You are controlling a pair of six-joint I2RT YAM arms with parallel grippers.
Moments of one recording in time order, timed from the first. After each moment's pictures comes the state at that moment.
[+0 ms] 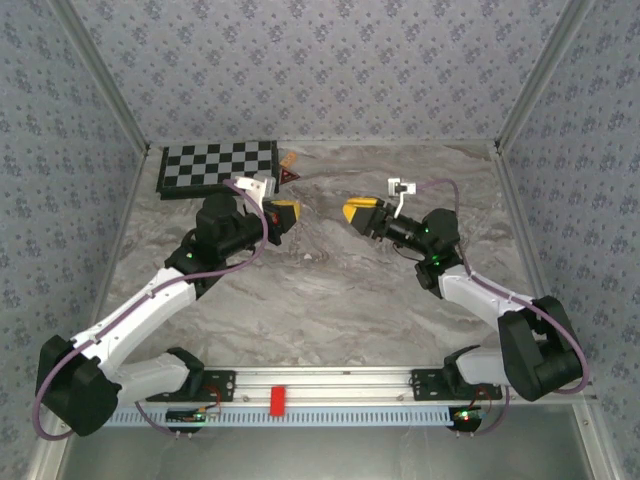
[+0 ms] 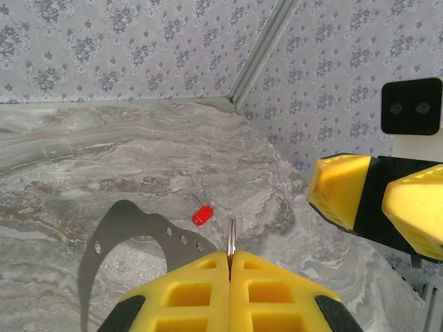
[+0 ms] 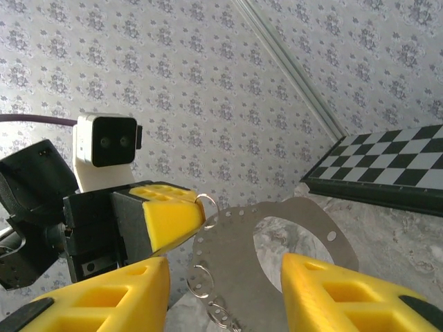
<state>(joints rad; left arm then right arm) -0.60 1.11 0.85 0.06 0.27 -0.42 0.40 1.30 0.60 0.93 -0.72 0.81</state>
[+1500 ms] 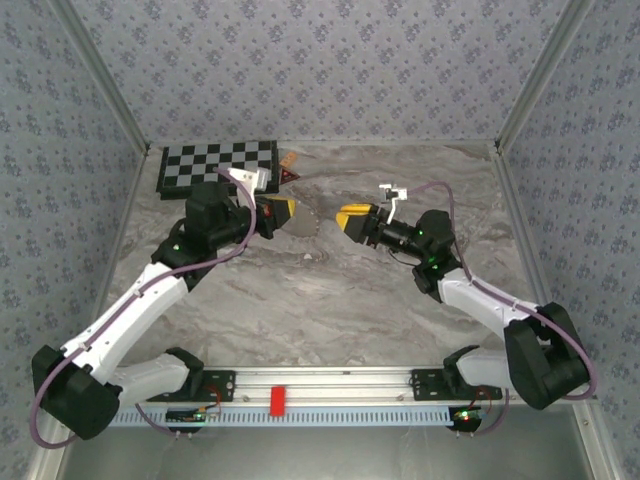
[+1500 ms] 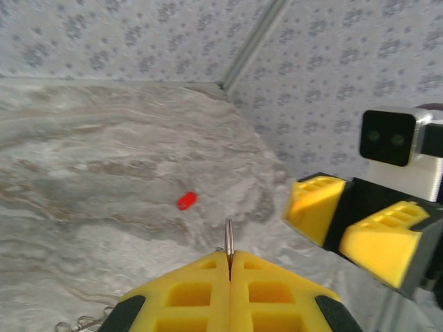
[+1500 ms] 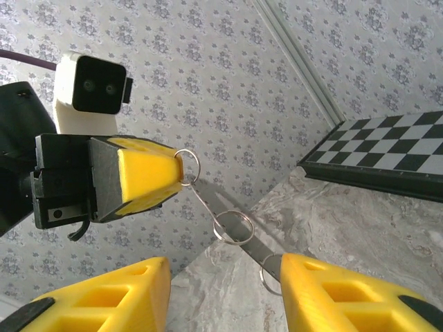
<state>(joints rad) -0.54 1.09 0.97 -0.12 0.39 -0.50 0.46 1.25 0.60 0.82 -0.69 0.71</state>
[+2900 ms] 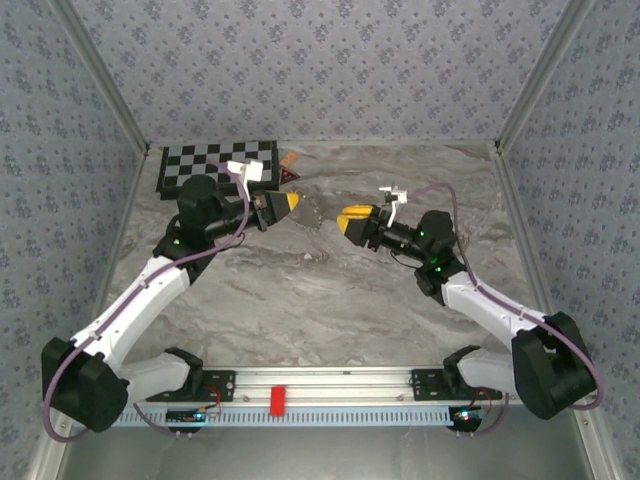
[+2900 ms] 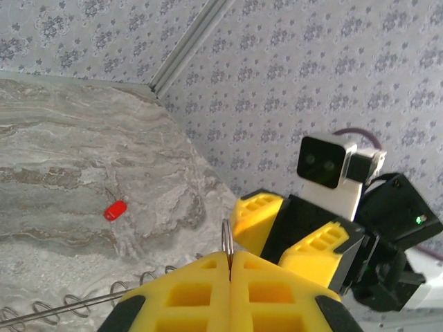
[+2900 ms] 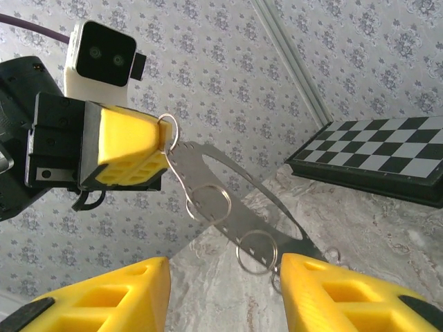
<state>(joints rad) -0.46 1.13 0.93 0.08 0.65 -0.63 0.47 1.20 0.61 0.71 -0.67 0.61</state>
